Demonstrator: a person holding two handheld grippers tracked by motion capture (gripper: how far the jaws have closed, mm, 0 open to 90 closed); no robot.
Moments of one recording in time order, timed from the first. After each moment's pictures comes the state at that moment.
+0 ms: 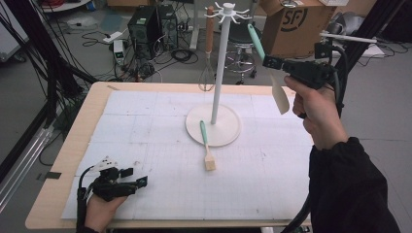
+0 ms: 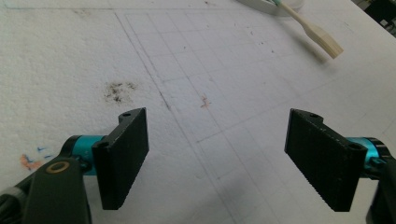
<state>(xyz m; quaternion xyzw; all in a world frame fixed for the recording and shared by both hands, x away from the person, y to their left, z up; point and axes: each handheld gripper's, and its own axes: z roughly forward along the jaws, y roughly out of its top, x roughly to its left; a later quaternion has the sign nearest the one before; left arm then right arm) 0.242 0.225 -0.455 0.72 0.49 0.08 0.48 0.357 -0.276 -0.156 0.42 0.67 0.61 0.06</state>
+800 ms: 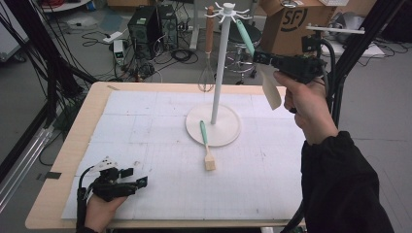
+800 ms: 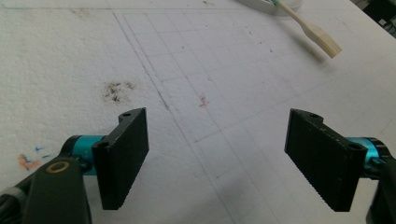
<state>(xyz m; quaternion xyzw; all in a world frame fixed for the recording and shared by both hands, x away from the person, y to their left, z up) 0.241 0.225 -0.455 0.72 0.49 0.08 0.48 0.363 -0.252 -0.147 0.40 0.68 0.60 0.08</state>
